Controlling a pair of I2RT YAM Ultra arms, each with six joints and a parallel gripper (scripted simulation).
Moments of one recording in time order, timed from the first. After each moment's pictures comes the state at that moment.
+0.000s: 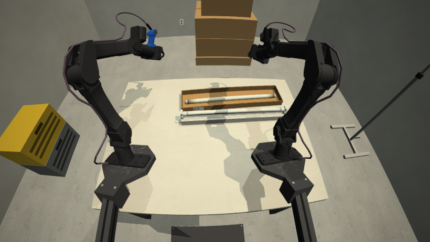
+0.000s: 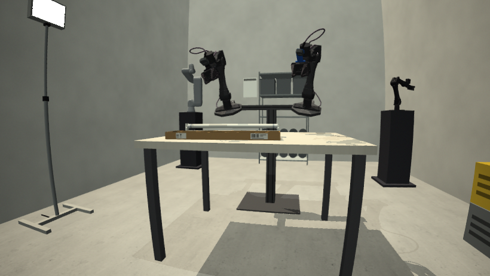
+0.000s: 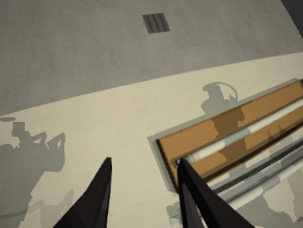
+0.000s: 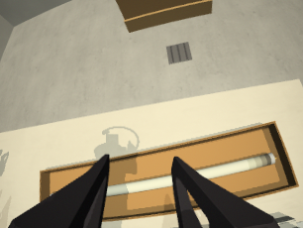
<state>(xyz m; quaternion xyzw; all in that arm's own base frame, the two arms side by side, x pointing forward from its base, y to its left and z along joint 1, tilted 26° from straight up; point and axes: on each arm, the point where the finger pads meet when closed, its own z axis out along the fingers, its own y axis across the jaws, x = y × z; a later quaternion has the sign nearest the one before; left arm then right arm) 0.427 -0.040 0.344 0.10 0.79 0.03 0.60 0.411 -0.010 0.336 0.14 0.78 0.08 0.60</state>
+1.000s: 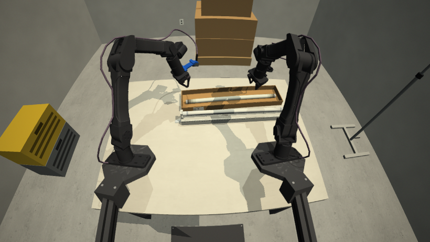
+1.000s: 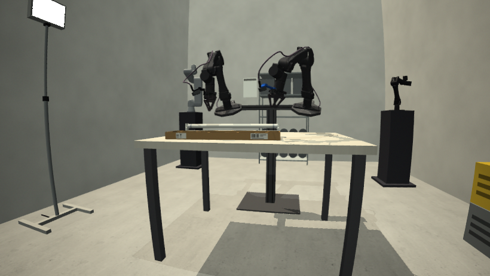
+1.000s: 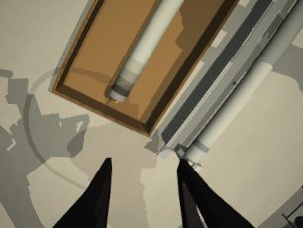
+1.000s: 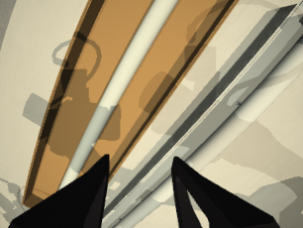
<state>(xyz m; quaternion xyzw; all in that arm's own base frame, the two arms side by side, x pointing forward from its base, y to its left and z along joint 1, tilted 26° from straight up) 0.454 -0.152 0.162 0.43 0.87 0.07 0.25 0.414 -0.044 0.169 0.54 0.79 0.12 0.27</state>
